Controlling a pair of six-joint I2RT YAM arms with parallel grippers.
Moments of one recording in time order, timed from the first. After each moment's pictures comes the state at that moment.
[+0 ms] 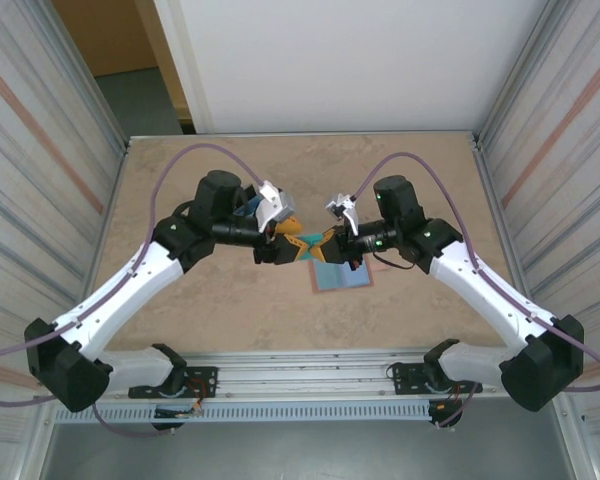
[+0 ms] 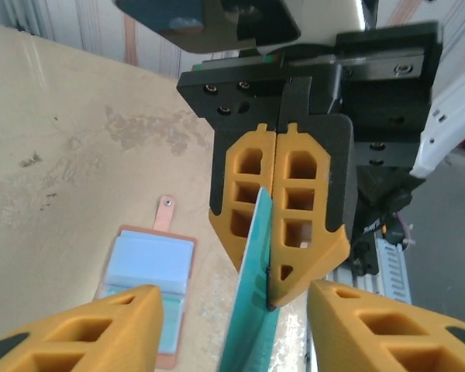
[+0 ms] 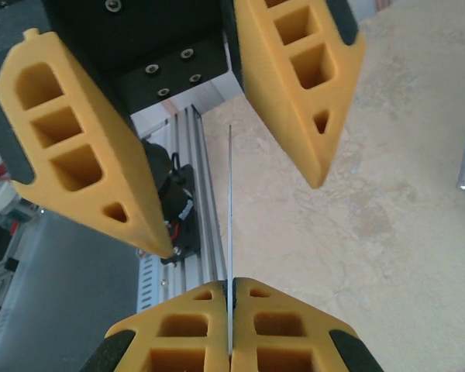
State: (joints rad) left arm -0.63 1.24 1.17 -0.50 0.75 0.20; right arm 0.57 1.20 1.05 -0.47 -0.92 -0.02
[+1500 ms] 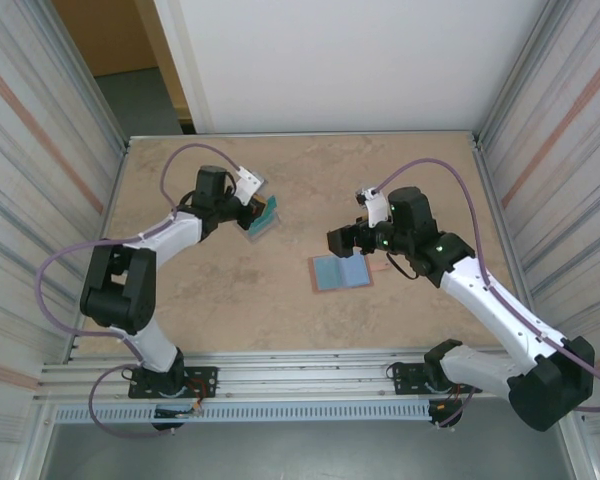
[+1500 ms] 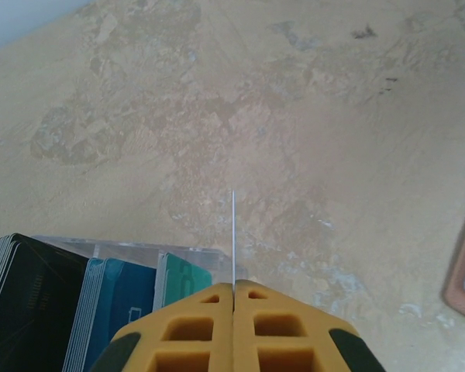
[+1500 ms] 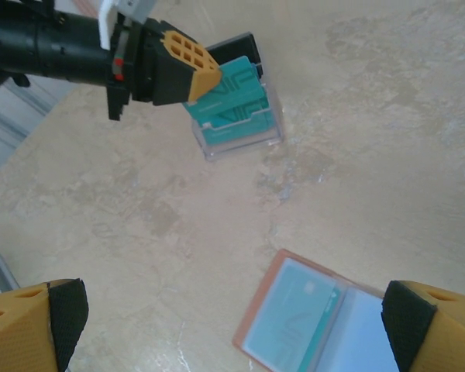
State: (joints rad) left arm -0.29 1.69 1.04 -0.02 0.44 0.33; right arm 0.52 1.08 0.93 -0.42 -0.31 0.21
